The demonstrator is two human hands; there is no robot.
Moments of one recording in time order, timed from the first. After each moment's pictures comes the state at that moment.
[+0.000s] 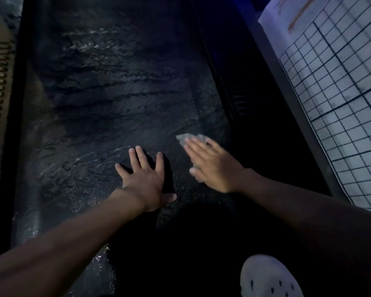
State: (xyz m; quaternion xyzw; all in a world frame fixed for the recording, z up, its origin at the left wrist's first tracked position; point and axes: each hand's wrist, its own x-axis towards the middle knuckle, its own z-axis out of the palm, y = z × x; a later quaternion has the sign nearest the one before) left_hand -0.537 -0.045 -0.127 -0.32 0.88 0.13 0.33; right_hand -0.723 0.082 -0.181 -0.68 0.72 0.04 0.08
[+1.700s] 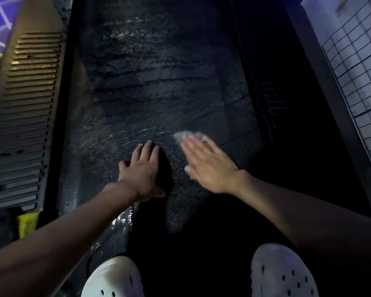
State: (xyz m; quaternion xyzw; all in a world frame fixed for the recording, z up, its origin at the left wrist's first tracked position) left_hand -0.472 -0.049 -0.119 -0.37 0.87 0.14 0.28; right_hand -0.651 0.063 -0.172 -0.70 0.71 0.05 0.12
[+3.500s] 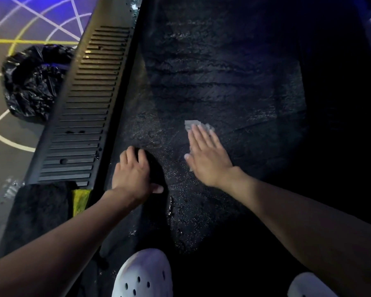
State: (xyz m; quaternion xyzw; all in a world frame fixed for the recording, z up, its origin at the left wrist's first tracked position) left_hand -0.374 -0.082 -0.121 -0.53 0.82 0.11 0.18; right_hand -0.576 -0.028 -0.167 -0.69 0.71 0.02 0.14
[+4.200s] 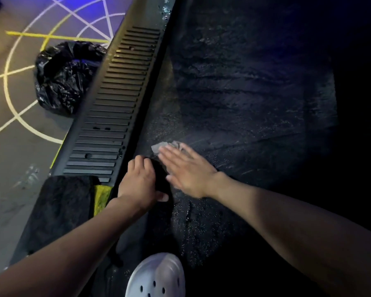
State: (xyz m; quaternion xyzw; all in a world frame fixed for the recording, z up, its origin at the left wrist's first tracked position) left_hand -0.343 -0.080 -0.115 -0.54 0.82 0.11 0.17; right_hand -0.505 -0.062 -0.173 -0.83 0.54 0.03 0.11
